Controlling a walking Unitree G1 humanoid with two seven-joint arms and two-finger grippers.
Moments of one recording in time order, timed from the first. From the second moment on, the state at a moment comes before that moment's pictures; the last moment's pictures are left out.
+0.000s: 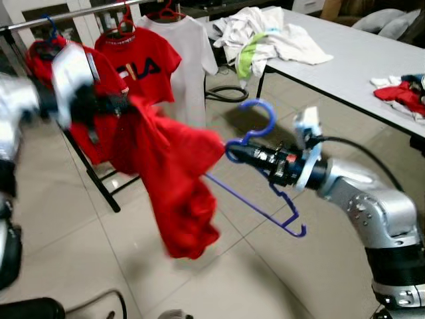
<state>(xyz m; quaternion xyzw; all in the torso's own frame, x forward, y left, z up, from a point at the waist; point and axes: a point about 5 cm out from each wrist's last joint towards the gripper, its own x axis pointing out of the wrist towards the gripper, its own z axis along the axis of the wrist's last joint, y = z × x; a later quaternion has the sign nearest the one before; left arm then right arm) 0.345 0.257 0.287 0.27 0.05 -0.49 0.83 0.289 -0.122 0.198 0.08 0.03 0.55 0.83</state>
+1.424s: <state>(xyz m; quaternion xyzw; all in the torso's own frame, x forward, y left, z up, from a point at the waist) 0.361 0.255 0.312 0.24 0.13 -0.49 0.83 0.245 -0.071 0.160 0.09 -0.01 0.49 0.86</state>
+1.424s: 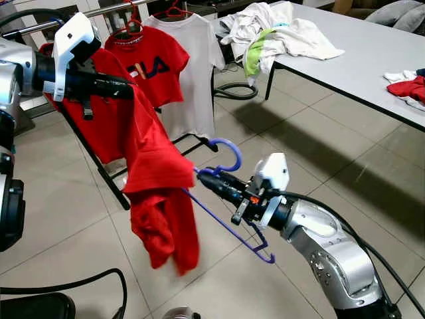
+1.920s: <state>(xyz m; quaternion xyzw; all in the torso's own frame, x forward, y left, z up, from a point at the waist) 0.363 0.258 0.309 0.25 0.14 -0.47 0.84 0.239 -0.075 0.176 0.17 -0.04 0.52 0.84</state>
